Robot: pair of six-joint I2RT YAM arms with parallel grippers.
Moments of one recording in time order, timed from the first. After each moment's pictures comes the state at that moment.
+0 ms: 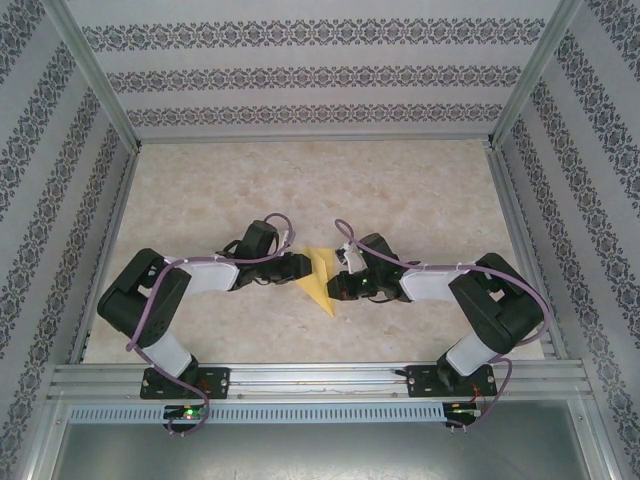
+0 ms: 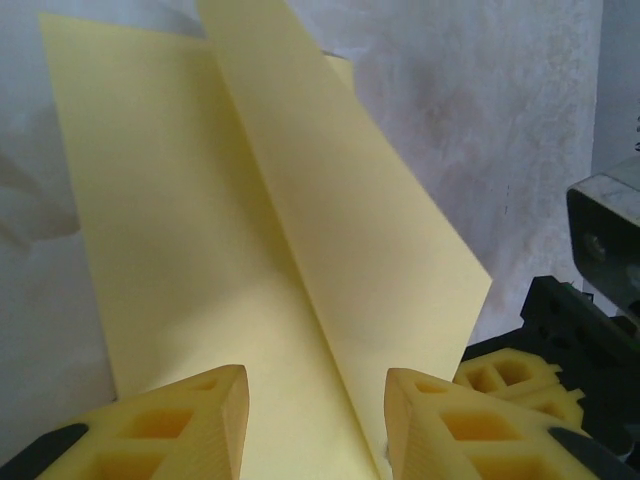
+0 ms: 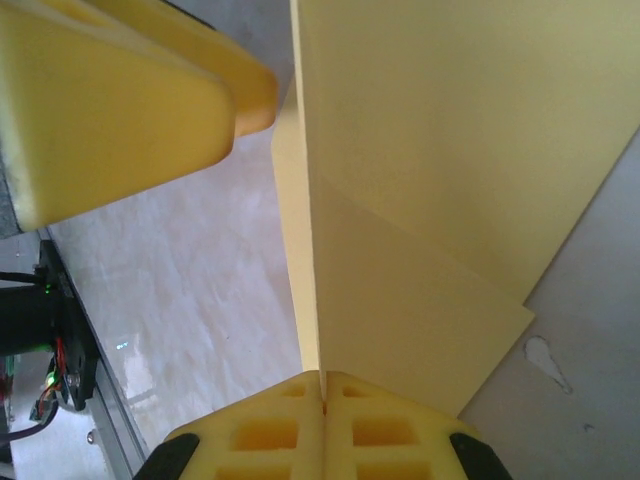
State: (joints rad) left arm -0.52 1.65 0.69 0.15 0.54 -0.77; right arm 0.61 1.59 0.57 0.15 -0.65 0.58
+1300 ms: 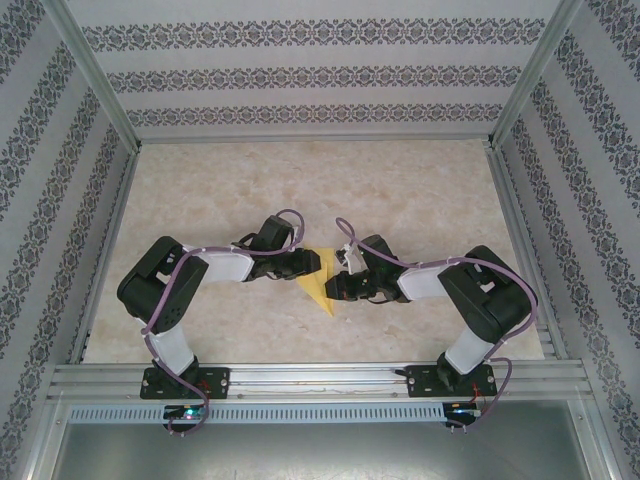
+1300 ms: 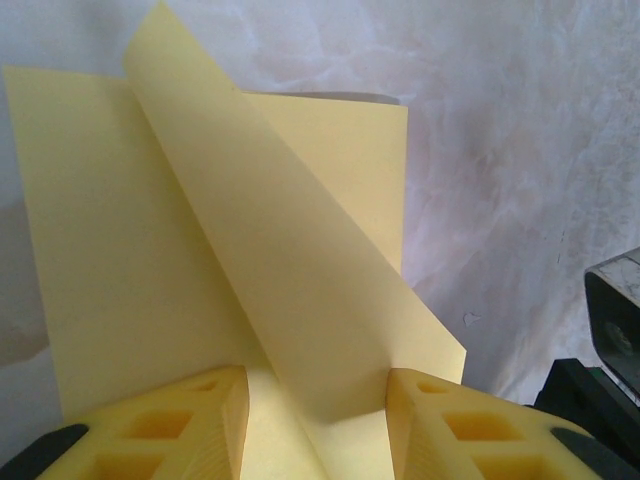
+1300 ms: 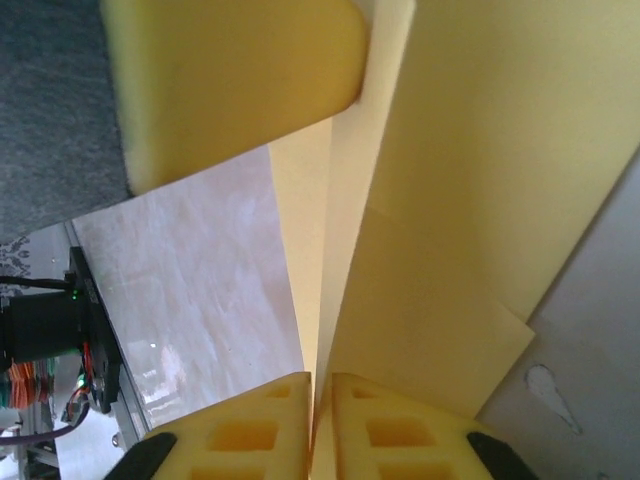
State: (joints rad) left arm -0.56 1.77 0.82 0.08 0.44 -0.80; right arm 0.59 1.66 0.55 0.26 -0.71 0.65
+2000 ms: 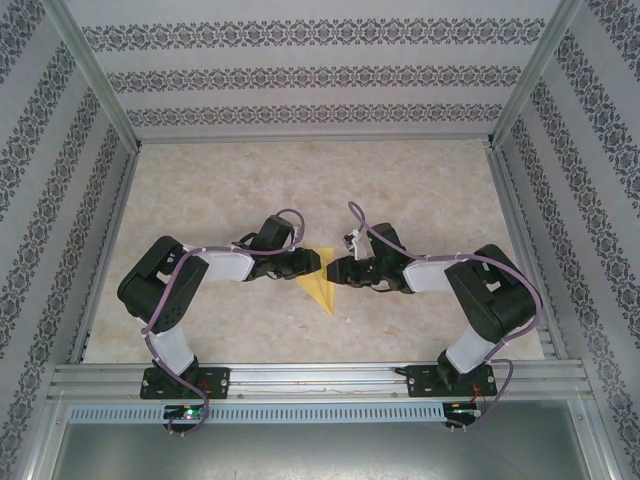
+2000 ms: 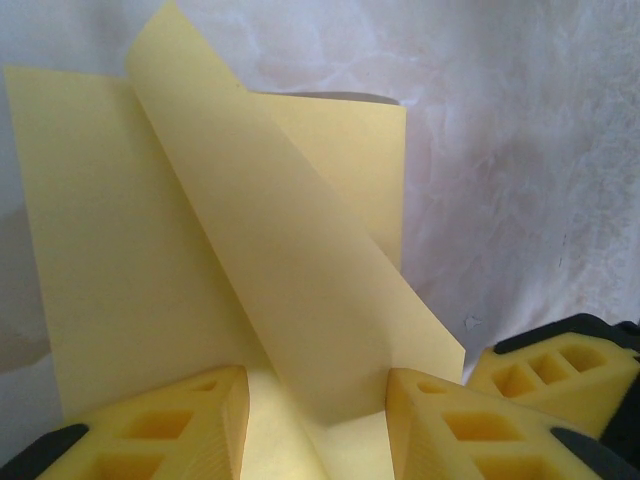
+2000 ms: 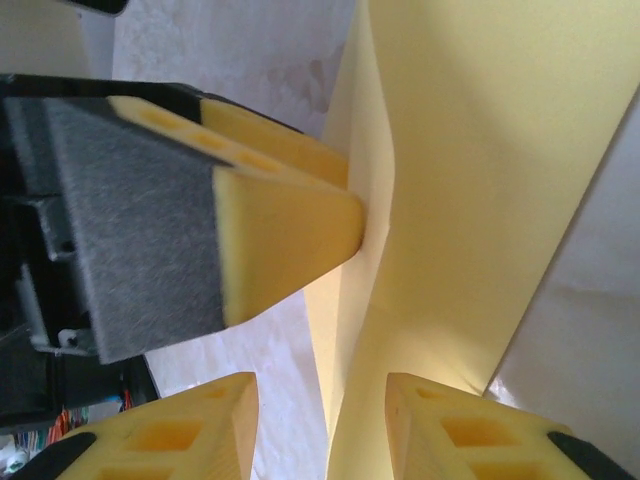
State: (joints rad) left arm -0.56 1.77 0.82 0.08 0.43 -0.80; right arm 0.51 1.66 0.59 0.28 -0.74 0.68
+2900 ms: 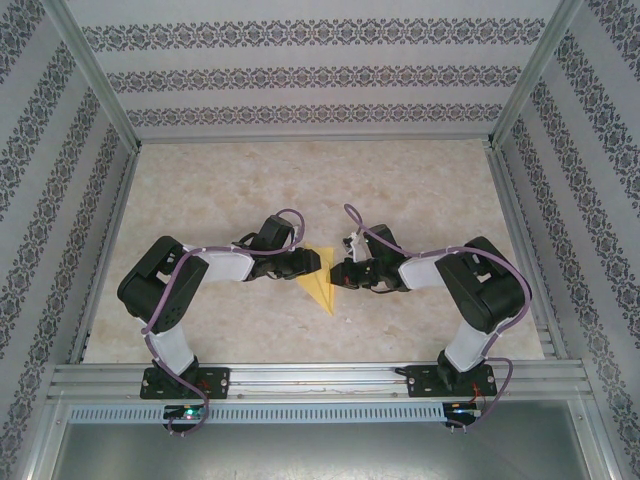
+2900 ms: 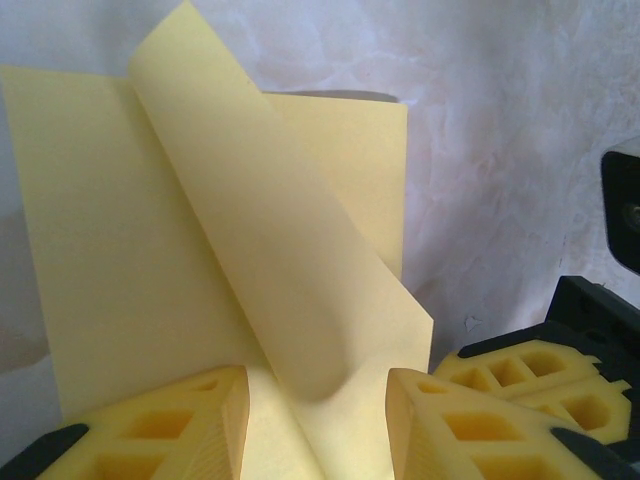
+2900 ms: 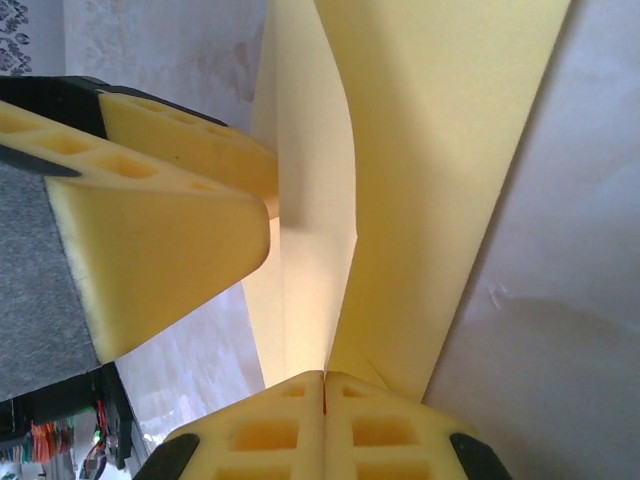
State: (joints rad) left arm -0.56 1.77 0.82 0.07 0.43 -0.79; right arm 0.51 1.73 0.61 0.26 -0.72 0.67
